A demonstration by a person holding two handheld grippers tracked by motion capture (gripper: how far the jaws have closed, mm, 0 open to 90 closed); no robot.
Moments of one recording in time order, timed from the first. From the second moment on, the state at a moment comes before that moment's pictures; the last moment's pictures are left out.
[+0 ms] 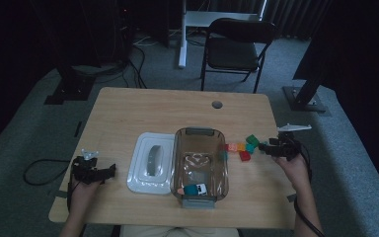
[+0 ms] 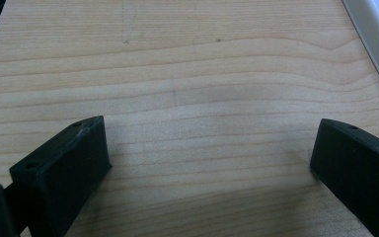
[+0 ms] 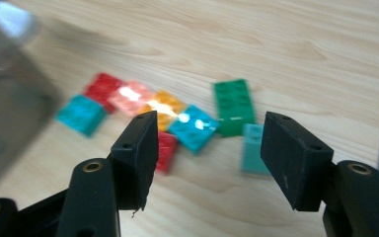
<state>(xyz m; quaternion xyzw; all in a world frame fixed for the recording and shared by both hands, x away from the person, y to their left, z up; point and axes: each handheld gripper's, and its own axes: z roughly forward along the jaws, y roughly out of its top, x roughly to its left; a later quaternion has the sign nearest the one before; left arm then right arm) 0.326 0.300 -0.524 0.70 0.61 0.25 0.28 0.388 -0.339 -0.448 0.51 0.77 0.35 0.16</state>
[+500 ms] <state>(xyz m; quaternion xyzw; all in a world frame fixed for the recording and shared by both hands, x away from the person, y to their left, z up) 0.326 0.300 -0.524 0.70 0.61 0.25 0.28 0.419 -0.354 -0.489 0.55 0.76 0.32 0.15</state>
